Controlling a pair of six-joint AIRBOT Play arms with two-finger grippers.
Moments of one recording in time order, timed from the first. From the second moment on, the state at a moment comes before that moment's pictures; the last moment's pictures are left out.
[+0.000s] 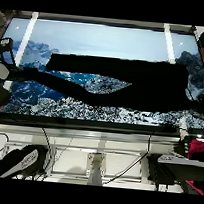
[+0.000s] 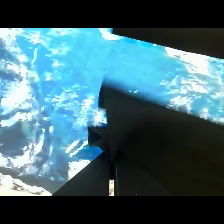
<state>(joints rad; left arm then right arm) 0.10 -1.05 1.00 1.65 -0.91 -1.69 -0.88 -1.51 1.21 -1.10 1.34 1.45</state>
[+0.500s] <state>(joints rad) 0.15 -1.19 1.01 1.65 -0.68 -1.73 -0.88 -1.48 1.21 -1.12 1.41 1.45</state>
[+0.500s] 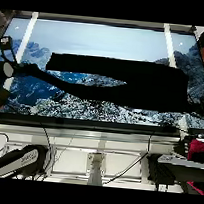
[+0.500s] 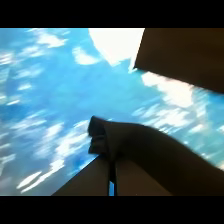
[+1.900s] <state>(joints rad) 0.30 -1.46 1.00 0.87 -0.59 -1.09 -0.88 -1.49 1.21 -1.21 1.40 1.41</state>
